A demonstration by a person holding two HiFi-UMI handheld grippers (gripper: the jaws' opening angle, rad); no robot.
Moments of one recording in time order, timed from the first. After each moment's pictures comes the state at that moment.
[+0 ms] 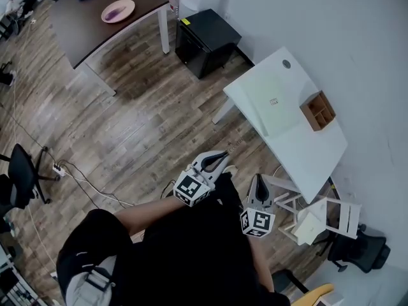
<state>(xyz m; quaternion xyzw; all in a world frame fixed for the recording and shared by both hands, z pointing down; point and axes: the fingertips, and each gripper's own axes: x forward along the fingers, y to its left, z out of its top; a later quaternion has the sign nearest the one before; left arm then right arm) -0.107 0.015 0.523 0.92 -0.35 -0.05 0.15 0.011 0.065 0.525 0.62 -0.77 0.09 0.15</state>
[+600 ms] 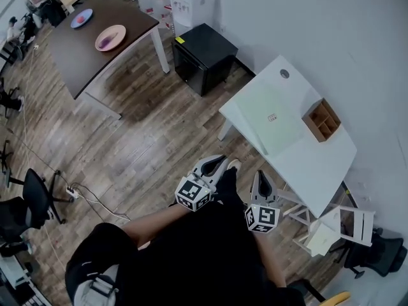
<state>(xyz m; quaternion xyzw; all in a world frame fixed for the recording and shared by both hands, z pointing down) -0.084 -0.073 0.544 0.91 -0.37 -0.03 0.19 0.038 -0.039 0.543 0.61 -0.77 0.11 0.11</state>
